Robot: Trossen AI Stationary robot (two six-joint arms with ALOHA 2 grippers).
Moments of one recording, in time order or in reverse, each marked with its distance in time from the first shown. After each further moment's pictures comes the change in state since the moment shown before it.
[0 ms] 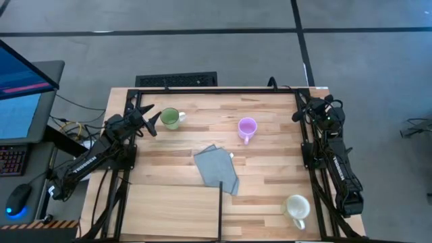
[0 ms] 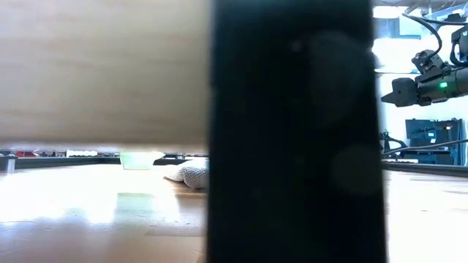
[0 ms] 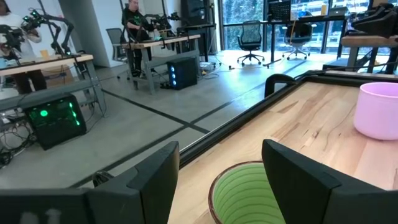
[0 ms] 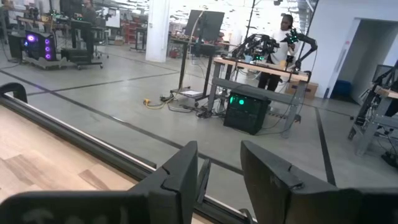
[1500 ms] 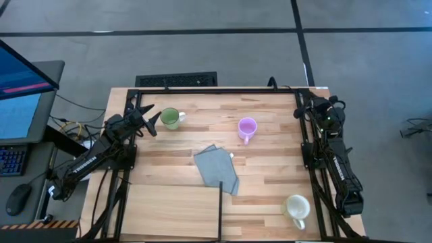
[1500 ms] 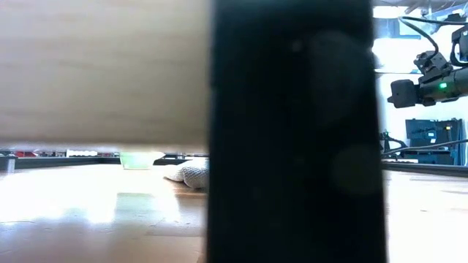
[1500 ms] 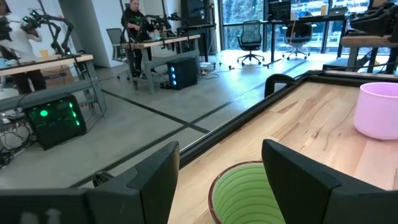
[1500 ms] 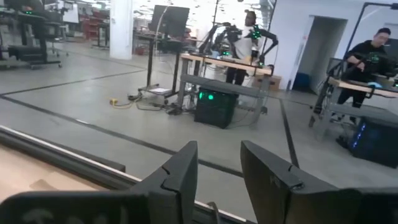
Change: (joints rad) left arm 0.000 0.000 0.000 0.000 0.000 0.000; right arm -0.002 0.000 0.000 0.008 0.152 0.008
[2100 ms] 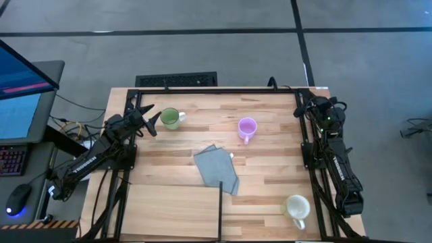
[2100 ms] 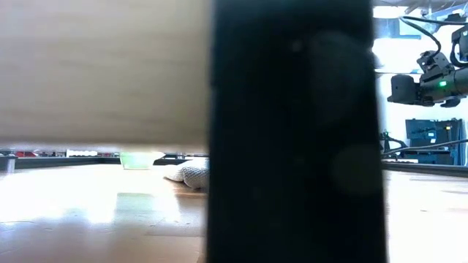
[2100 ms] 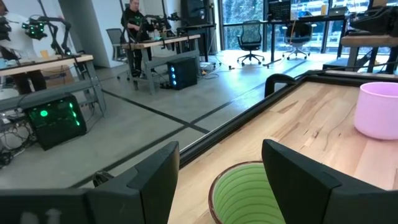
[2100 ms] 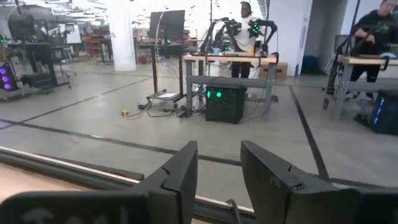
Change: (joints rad) left arm 0.000 0.000 0.000 0.000 0.000 0.000; right arm 0.001 0.000 0.000 -0.005 -0.002 0.159
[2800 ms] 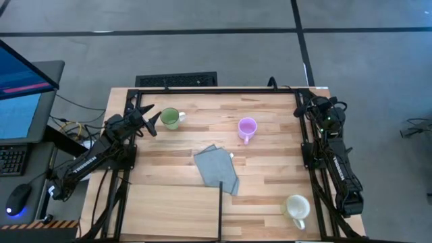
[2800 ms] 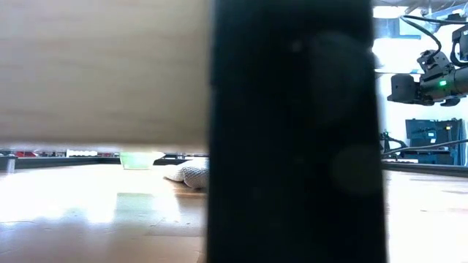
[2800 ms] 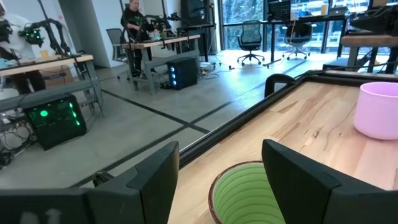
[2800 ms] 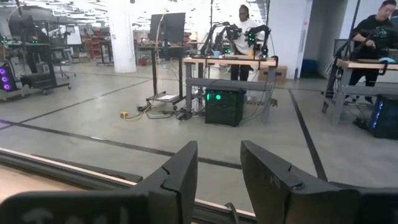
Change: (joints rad) left arm 0.000 0.000 0.000 0.000 0.000 0.002; right arm 0.000 0.000 0.000 0.013 0.000 -0.010
